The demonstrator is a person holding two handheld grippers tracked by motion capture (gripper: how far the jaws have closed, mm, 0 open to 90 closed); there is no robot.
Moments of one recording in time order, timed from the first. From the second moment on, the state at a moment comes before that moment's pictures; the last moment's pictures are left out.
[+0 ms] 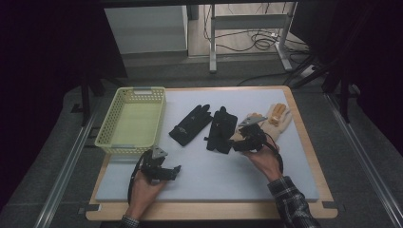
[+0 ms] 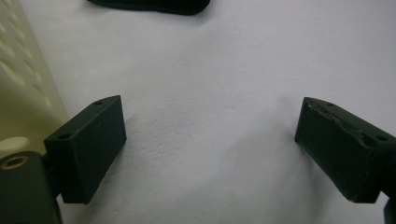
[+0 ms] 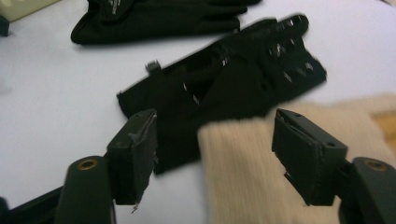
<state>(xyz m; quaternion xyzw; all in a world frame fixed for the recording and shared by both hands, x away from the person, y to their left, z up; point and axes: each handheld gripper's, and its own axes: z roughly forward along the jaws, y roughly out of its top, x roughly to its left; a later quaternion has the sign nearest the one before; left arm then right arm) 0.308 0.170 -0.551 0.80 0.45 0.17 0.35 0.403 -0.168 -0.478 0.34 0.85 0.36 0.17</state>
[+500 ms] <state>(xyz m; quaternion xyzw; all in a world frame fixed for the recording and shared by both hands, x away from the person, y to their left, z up) 0.308 0.170 -0.551 0.80 0.45 0.17 0.35 0.461 -0.133 -0.501 0.33 0.87 0.32 0.16</state>
